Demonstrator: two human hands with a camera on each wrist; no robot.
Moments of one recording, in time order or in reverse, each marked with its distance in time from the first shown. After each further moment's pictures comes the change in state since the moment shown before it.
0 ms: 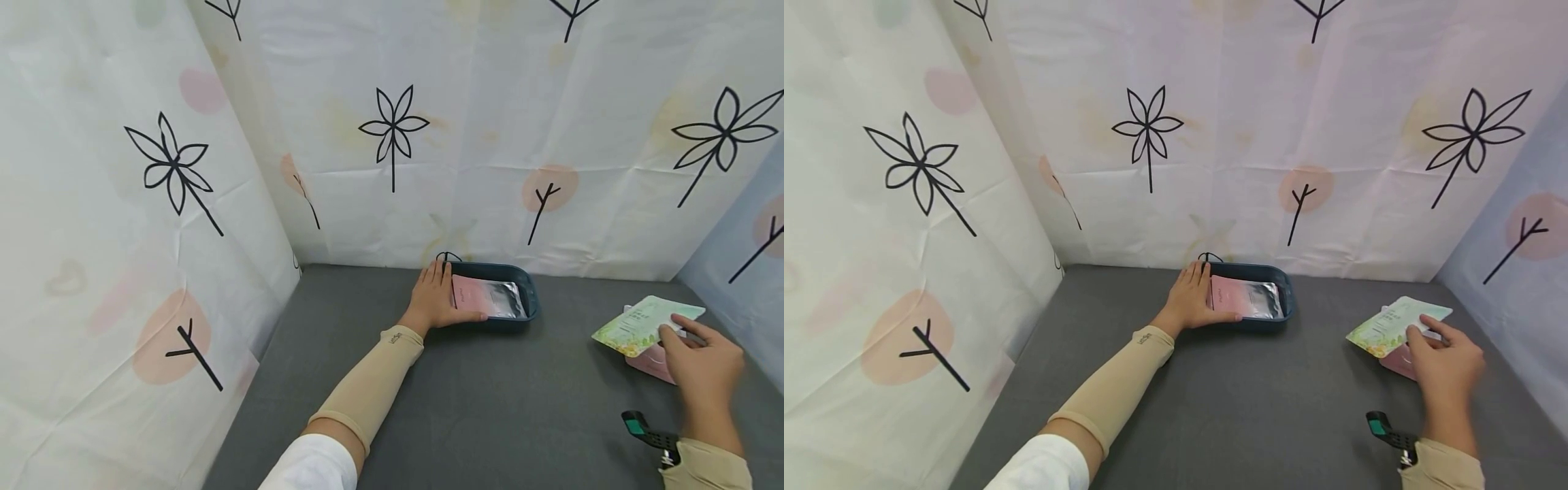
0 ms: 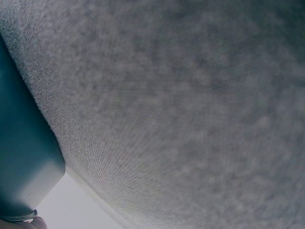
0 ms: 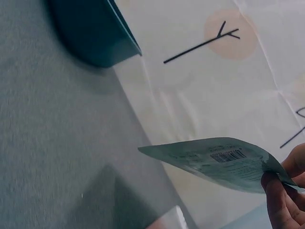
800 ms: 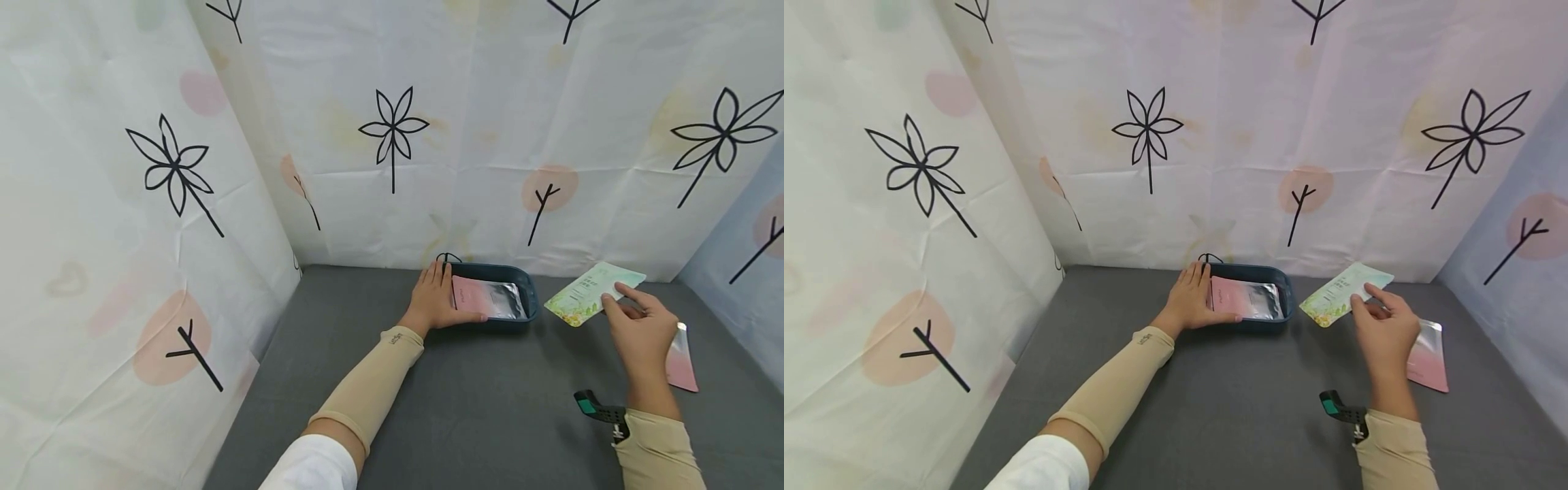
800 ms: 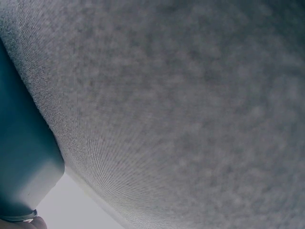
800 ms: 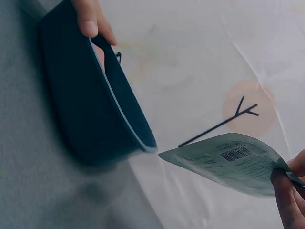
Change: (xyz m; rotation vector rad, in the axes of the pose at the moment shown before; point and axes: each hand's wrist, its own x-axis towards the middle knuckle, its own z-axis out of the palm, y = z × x) left_hand 0.007 -0.002 0.006 -0.028 -0.073 -0.025; right_hand -0.028 -0.048 0.055 0.262 -0.003 -0.335
